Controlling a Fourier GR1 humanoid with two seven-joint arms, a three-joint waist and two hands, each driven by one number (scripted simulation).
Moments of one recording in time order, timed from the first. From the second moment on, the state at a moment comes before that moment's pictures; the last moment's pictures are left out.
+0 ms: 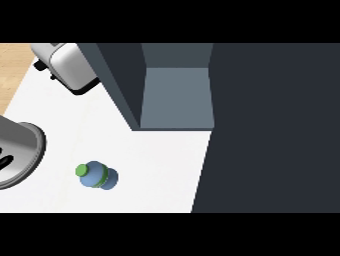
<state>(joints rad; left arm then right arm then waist) 0.26 0.44 0.30 -2.10 0.93 -0.66 0.31 0.16 -0.02 0.42 -2.45 0.09 -0.02 0.33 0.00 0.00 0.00</state>
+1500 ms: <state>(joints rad) -0.02 0.22 0.24 -1.32 0.09 -0.83 -0.17 0.13 -0.11 0.52 -2.48 0.11 -0.15 0.39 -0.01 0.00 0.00</state>
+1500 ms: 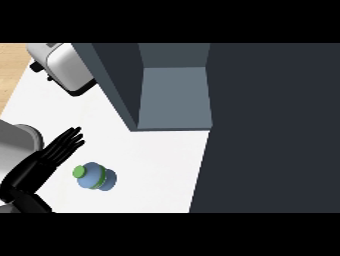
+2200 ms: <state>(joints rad) -0.15 0.22 0.16 -0.85 -0.15 -0.65 -0.54 0.13 -0.15 0.55 -2.47 0.11 -0.19 0.36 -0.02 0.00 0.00</state>
